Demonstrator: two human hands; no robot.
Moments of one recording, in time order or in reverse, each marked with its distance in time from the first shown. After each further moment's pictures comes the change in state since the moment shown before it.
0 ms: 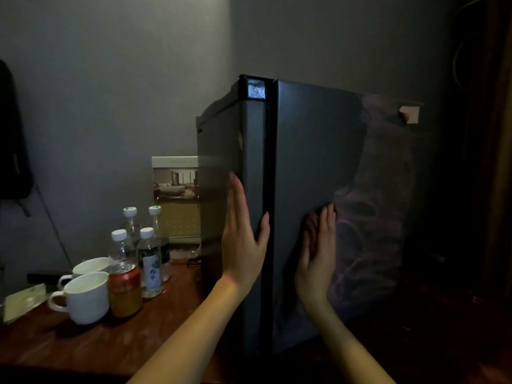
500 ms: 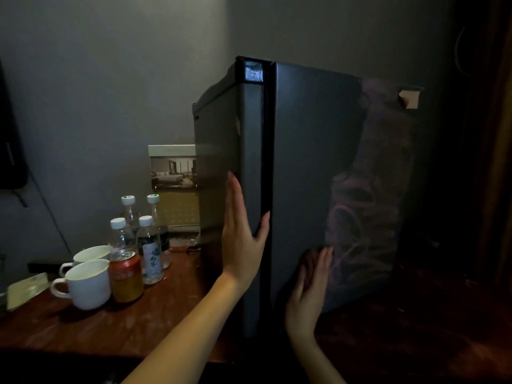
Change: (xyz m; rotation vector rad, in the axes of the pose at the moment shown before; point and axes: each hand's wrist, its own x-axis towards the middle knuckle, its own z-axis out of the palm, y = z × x) left_hand -0.019 -0.001 0.000 -0.033 0.018 -0.029; right_hand -0.087 0.028 -0.001 -0.010 0.072 0.227
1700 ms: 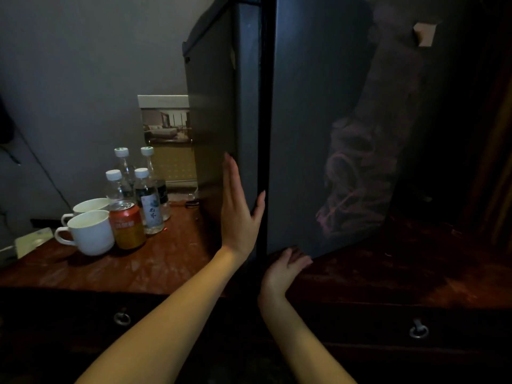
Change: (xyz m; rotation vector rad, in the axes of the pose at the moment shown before) left_hand -0.057 -0.015 -0.001 0.039 -0.082 -0.091; right_hand -0.059 -0.023 0.012 0.321 0.158 0.890
